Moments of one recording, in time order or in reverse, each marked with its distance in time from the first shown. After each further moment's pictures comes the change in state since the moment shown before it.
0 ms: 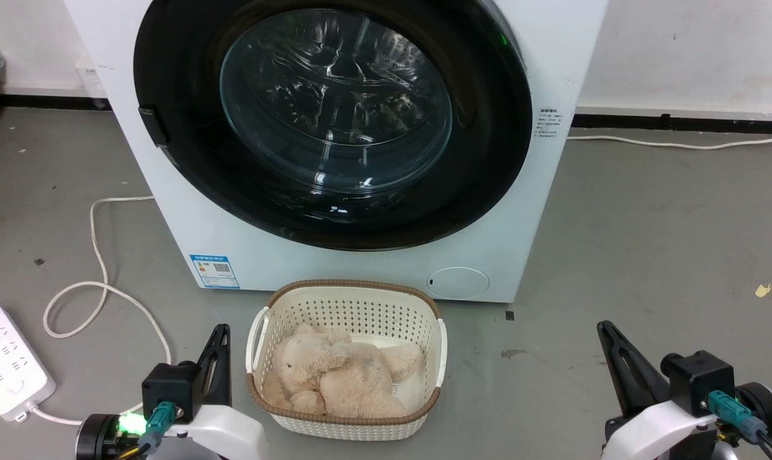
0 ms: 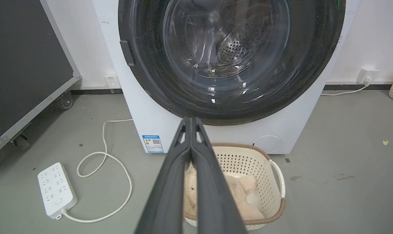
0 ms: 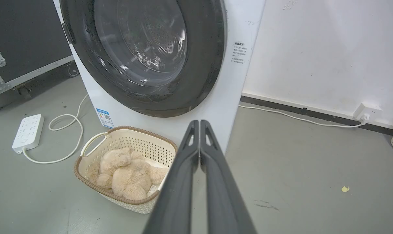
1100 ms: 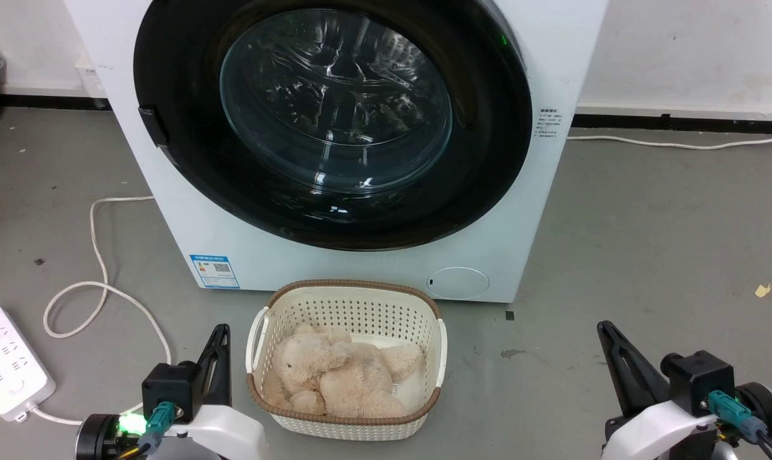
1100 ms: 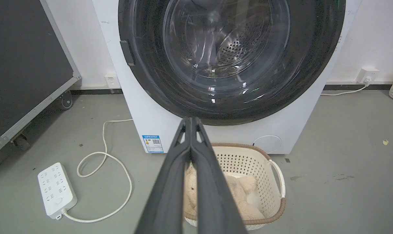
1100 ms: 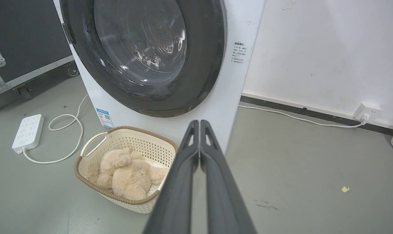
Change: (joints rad) left arm 0.000 0.000 0.000 0.000 0.000 0.000 0.000; right arm 0.000 0.000 0.000 0.000 0.000 0.000 0.000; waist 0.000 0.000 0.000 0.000
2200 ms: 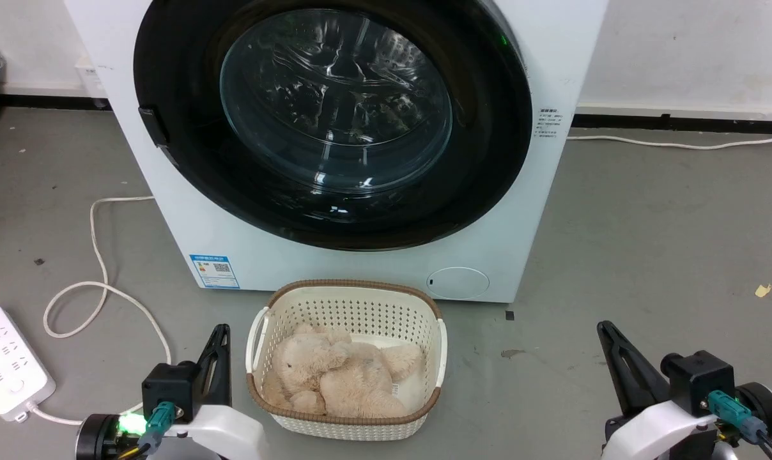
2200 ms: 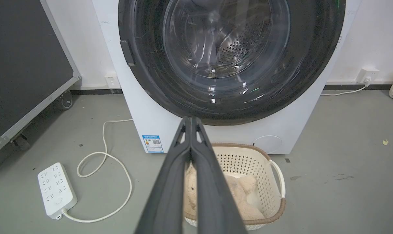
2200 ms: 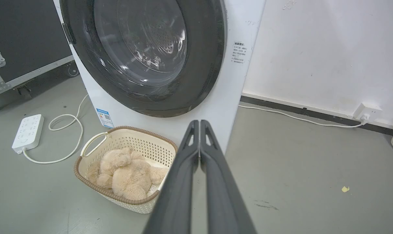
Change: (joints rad) left arm 0.000 0.000 0.000 0.000 0.000 0.000 0.000; right arm 0.000 0.000 0.000 0.000 0.000 0.000 0.000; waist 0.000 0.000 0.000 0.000
